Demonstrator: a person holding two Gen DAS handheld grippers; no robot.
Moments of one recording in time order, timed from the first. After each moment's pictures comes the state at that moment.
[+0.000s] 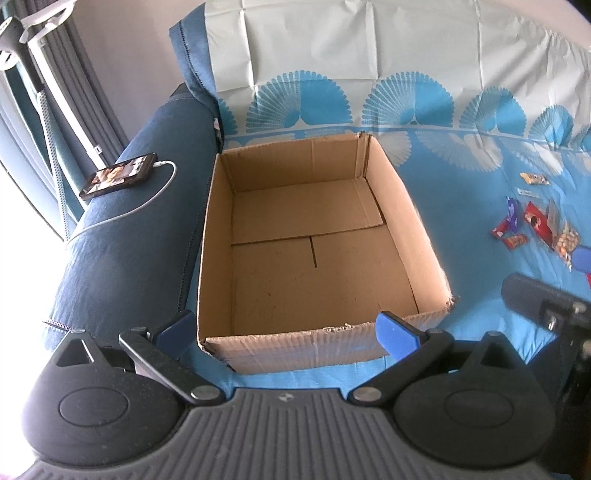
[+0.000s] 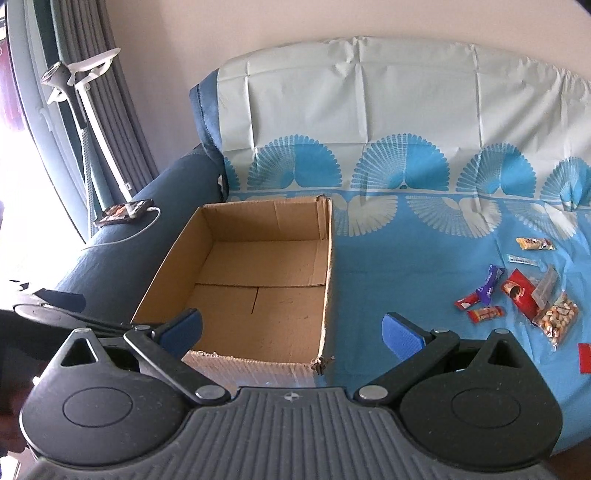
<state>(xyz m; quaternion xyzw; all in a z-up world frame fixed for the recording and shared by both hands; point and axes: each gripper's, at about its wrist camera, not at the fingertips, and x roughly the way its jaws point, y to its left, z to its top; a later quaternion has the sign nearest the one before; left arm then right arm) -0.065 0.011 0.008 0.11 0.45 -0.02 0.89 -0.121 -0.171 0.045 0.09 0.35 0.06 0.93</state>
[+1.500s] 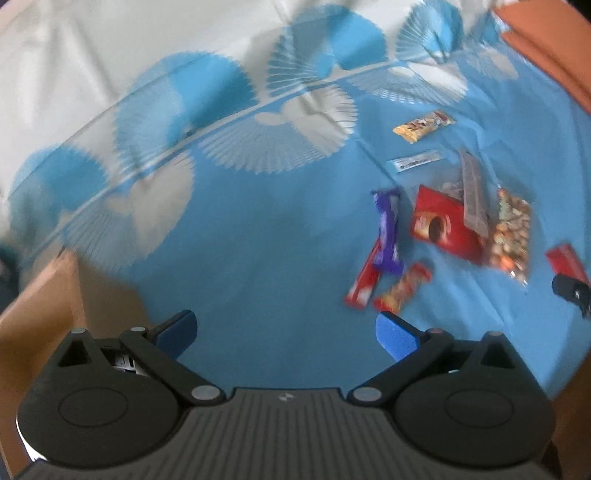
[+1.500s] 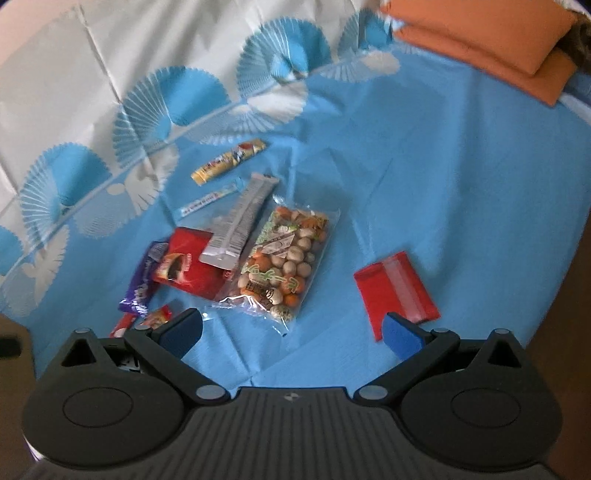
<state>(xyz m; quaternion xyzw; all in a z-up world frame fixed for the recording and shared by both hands) 0.117 -0.343 -0.118 0.26 0.47 -0.20 0.82 -0.094 -0.532 -0.159 0.28 0.39 -0.28 0.83</state>
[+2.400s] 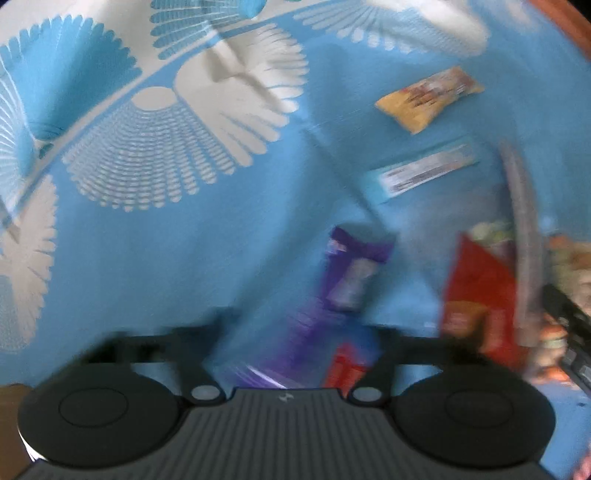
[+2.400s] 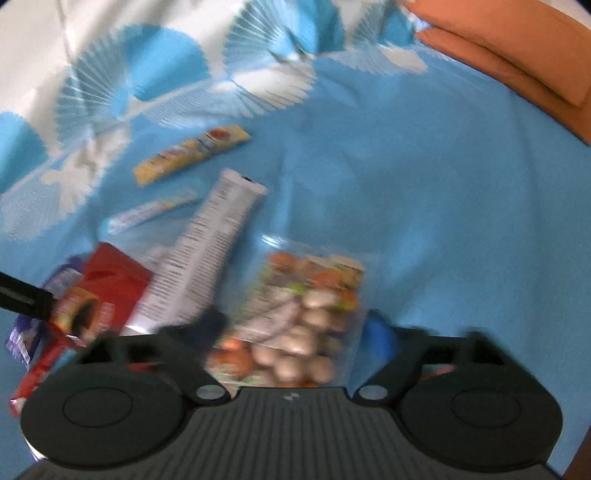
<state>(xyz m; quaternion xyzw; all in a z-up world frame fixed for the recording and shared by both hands) 0.239 -0.452 -0.236 0.26 0.55 -0.24 0.75 0.010 -0.581 -0.233 0.20 0.41 -0.30 0.84</state>
